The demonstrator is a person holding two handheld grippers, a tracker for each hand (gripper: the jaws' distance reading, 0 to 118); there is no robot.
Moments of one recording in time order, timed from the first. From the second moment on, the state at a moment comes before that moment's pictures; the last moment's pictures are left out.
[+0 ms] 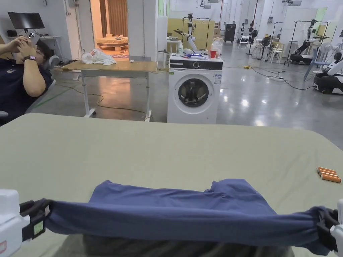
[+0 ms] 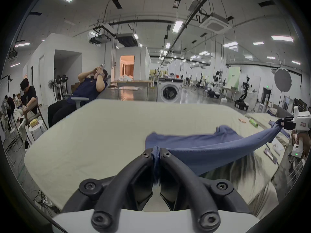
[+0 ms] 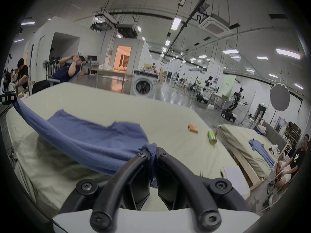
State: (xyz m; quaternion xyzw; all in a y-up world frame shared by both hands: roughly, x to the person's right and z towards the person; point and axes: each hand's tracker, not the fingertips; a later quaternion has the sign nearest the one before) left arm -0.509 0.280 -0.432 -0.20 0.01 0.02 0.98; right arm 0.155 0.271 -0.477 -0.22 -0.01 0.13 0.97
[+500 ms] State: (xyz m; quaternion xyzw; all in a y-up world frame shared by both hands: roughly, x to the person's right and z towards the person) left arm -0.507 0.142 -0.408 -0.36 0.00 0.02 0.93; right arm 0.171 0.140 -0.431 -0.37 0.01 0.10 0.92
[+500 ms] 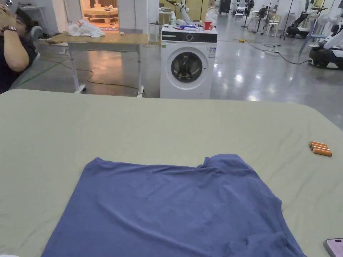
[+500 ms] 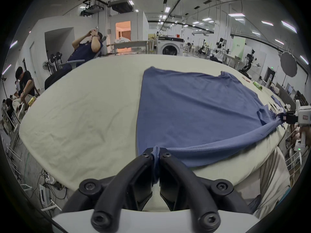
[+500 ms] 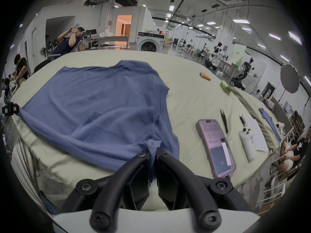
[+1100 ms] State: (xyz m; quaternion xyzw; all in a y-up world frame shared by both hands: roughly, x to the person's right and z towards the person) left arm -0.474 0.188 -0.447 -0.28 0.00 0.01 0.96; right arm 0.131 0.201 -0.448 -0.25 0.00 0.08 0.96
